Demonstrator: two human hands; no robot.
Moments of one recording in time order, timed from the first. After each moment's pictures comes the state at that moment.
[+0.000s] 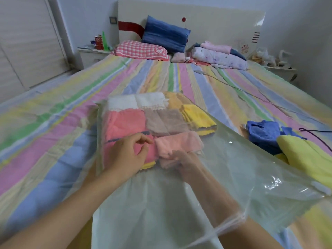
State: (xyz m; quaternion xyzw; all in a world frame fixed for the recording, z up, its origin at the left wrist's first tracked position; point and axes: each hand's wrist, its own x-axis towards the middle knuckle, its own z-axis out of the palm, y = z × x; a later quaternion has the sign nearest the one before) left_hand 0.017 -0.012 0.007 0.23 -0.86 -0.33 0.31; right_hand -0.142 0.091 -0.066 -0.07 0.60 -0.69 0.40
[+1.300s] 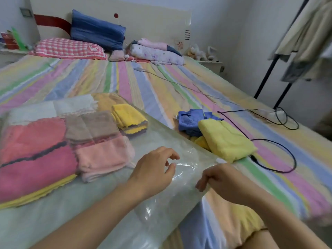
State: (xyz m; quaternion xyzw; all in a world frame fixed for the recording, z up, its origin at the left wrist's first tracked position) left_hand -0.100 0.172 0.000 -0.04 -0.94 -0.30 0.16; right_hand -0.160 0.383 0.018 -0.31 0.91 -0.24 0.12
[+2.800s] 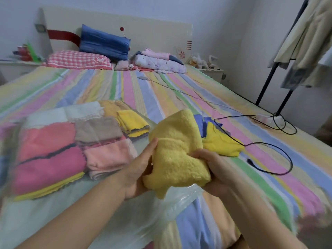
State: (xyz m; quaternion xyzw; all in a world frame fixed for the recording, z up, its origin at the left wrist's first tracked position) left_hand -0.067 0.170 0.038 0.16 -0.53 -0.82 -0.13; right_hand -0.112 0.343 0.077 0.00 0.53 -0.77 0.35
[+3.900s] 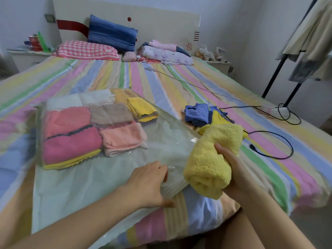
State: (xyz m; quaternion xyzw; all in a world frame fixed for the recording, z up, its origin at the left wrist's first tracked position) left_hand -0.001 0.182 -0.003 -0.02 -1.00 -0.07 -0.04; right_hand -0.088 0.387 0.025 0.03 0.52 -0.80 0.28
